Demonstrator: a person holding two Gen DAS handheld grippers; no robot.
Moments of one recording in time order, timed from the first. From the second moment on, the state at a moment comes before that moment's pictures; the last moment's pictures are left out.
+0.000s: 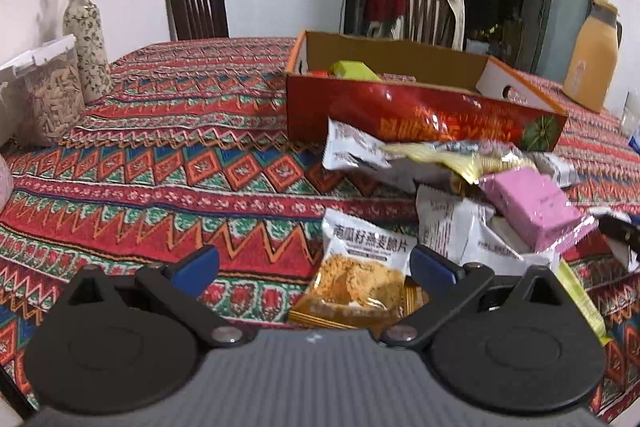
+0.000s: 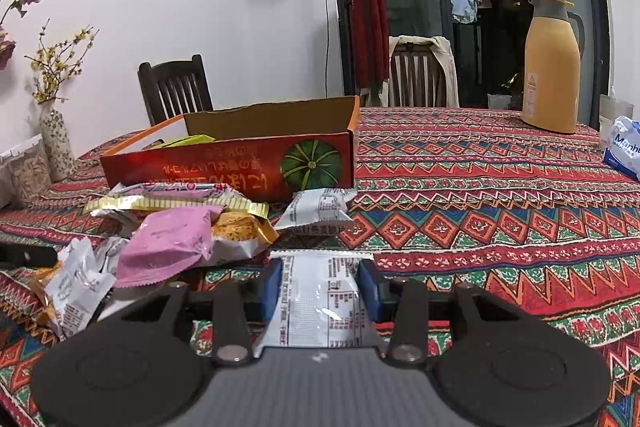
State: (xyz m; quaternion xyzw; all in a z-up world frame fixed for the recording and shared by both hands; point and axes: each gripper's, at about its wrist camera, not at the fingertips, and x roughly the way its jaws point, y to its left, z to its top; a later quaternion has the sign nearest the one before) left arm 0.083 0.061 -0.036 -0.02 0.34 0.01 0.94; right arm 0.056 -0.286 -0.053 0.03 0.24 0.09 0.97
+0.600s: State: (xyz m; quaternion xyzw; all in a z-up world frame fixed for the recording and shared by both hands) left arm 0.088 0.039 -0.053 0.00 0.34 0.00 0.94; right arm 0.054 -0.288 -0.054 0.04 0.23 0.10 0.97
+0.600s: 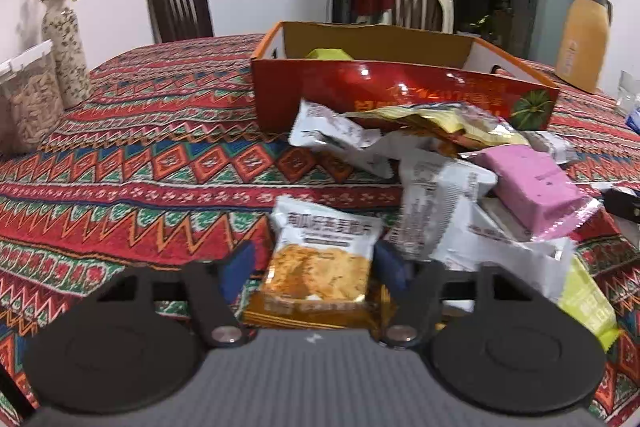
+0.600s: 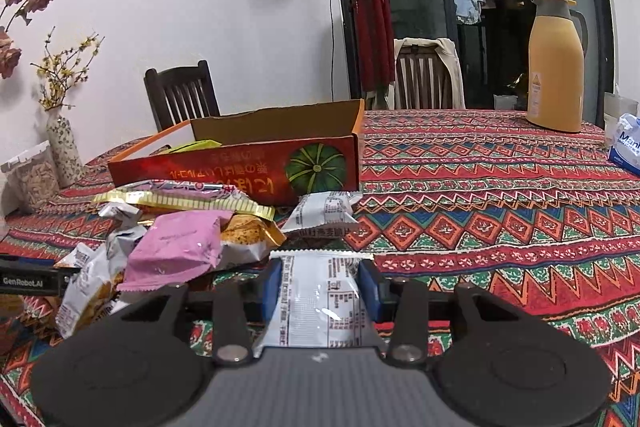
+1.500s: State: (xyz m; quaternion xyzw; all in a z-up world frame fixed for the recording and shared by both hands) left arm 0.077 0.049 -0.007 0.00 0.27 0.00 0.96; right arm 0.054 -0.283 -0.044 0.03 0.22 0.09 0.97
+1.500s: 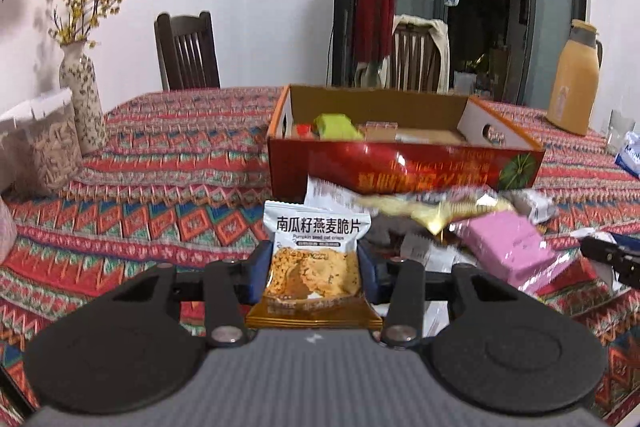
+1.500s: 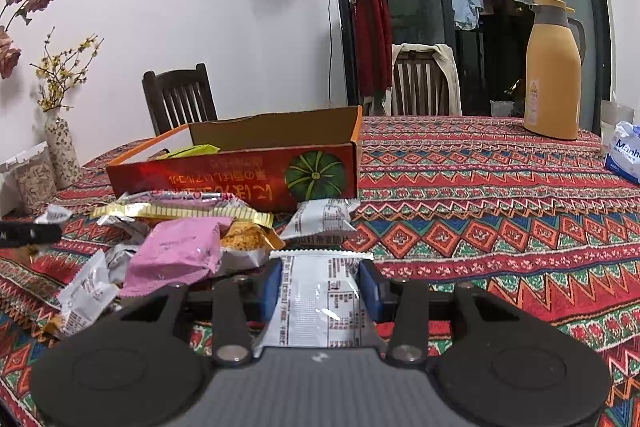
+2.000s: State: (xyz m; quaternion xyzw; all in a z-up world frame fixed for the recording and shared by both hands) left arm 0.111 0.032 0.042 -0.01 0.21 -0.02 0.98; right arm 0.082 -0.274 0.006 0.02 0.17 0.09 0.98
